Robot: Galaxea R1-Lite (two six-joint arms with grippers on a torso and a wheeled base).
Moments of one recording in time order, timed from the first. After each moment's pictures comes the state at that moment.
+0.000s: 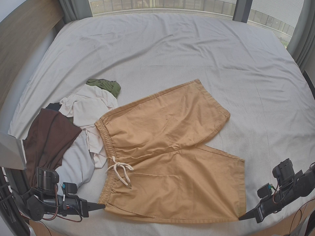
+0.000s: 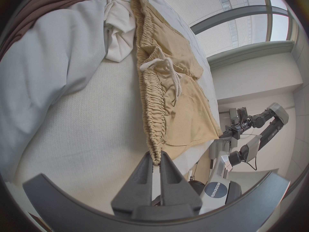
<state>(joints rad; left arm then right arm) -0.08 2.04 -0.02 -1.13 -0.70 -0.17 0.16 1.72 -0.22 -0.21 0.54 -0.18</state>
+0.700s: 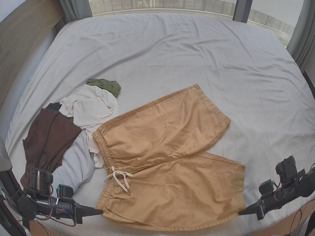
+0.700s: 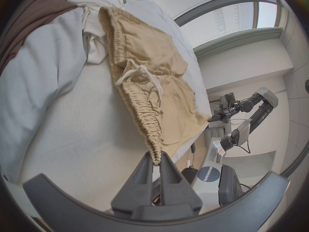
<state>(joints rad) -0.06 1.87 -0.02 -0.88 -0.80 0.01 0.14 1.70 -0.21 -0.28 0.57 -0.25</state>
